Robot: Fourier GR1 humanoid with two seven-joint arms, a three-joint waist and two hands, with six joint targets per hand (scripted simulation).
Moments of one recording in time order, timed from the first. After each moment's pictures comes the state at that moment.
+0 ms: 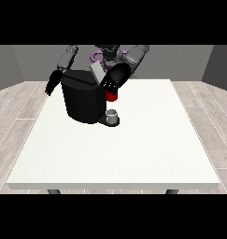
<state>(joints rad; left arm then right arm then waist) -1.30 0.48 0.11 -0.63 -0.83 -0.28 -0.19 -0.49 -0.08 -0.06 -1.25 0.17 -0.20 -0.01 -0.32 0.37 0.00</state>
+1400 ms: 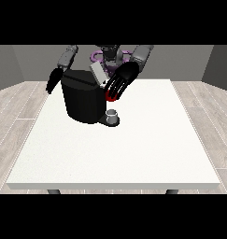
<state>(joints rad) -1.27 0.53 0.09 -0.61 -0.92 -0.18 -0.29 -0.50 -0.08 -0.05 -1.27 0.18 -0.20 0.04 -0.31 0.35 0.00</state>
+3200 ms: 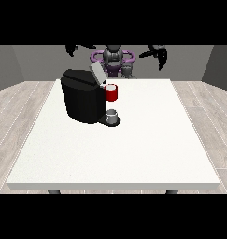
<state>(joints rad) -0.54 0.02 0.35 -0.73 -0.34 -0.32 -0.30 -0.30 -0.16 -0.10 -1.29 0.07 -0.03 0.04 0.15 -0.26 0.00</state>
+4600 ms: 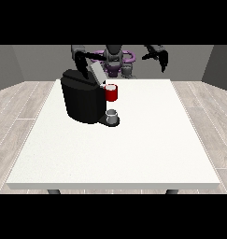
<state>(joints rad) -0.27 0.04 0.14 -1.30 -0.13 -0.27 -0.15 -0.61 -0.17 -0.15 -1.03 -0.04 0.02 0.08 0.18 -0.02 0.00</state>
